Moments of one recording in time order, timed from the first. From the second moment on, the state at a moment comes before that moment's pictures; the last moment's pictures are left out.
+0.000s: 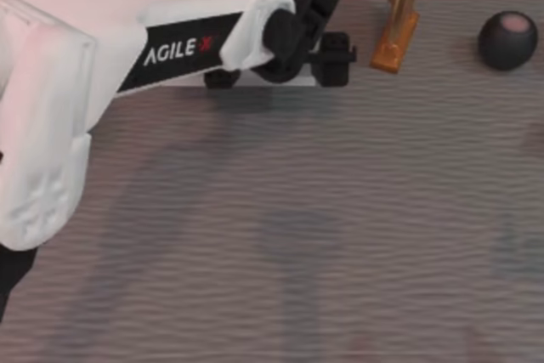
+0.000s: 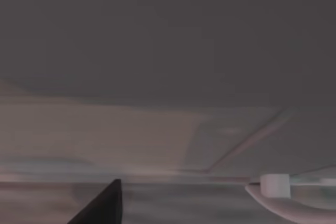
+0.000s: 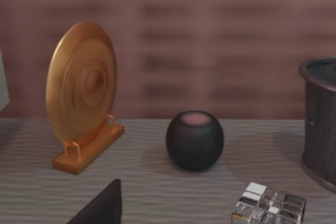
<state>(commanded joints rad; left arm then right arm) -0.60 2.32 1.85 -0.47 -0.36 -0.50 0.00 0.00 0.00 0.00 0.00 0.00</state>
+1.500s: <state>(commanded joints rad) -0.63 2.30 1.80 -0.48 -0.35 -0.50 0.00 0.00 0.00 0.00 0.00 0.00</state>
